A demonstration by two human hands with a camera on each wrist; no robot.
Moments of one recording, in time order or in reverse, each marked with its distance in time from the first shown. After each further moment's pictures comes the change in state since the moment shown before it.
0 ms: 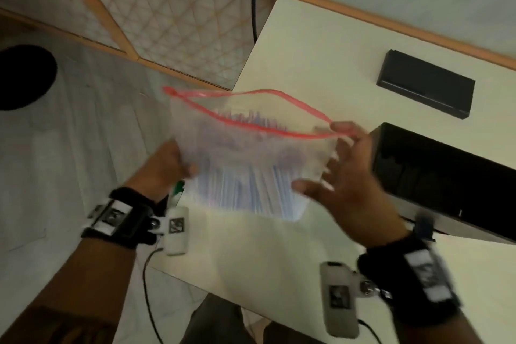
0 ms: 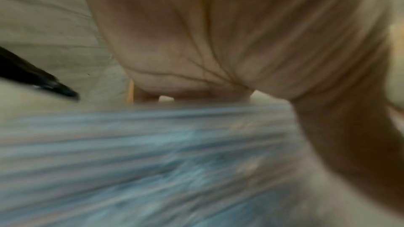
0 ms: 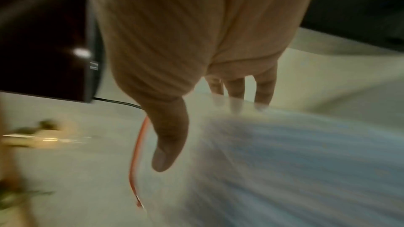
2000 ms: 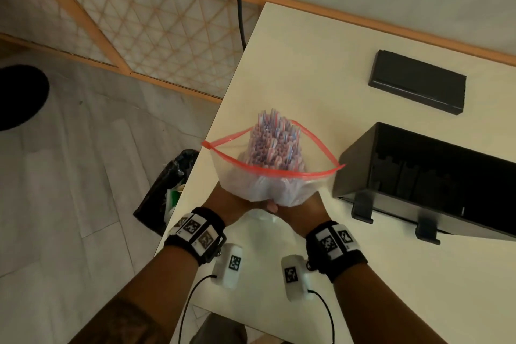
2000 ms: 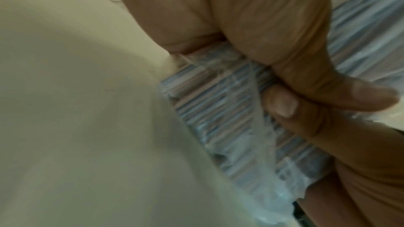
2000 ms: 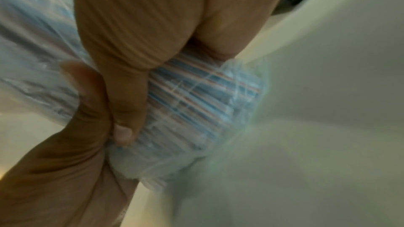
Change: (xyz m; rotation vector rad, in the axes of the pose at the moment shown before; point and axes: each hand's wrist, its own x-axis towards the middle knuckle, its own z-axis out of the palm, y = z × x) left_hand 0.012 -0.023 0.116 0.339 -0.139 -0.246; right_hand 0.037 0.113 0.040 -0.245 -0.029 0.271
